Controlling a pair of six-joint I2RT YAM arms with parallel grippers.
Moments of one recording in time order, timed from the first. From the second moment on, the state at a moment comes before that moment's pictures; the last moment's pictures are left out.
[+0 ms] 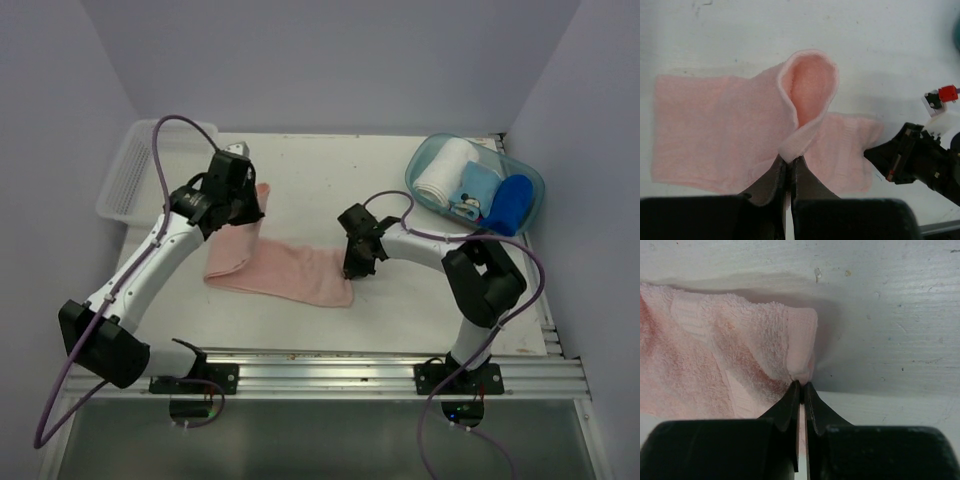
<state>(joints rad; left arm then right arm) -0.41 1.33 1.32 -0.80 -0.14 -0.55 0.68 1.79 1.09 -0.53 0.03 0.85</state>
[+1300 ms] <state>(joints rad) -0.68 1.50 1.39 -0.71 -0.08 -0.64 0.63 1.65 0.95 -0.52 0.14 0.91</state>
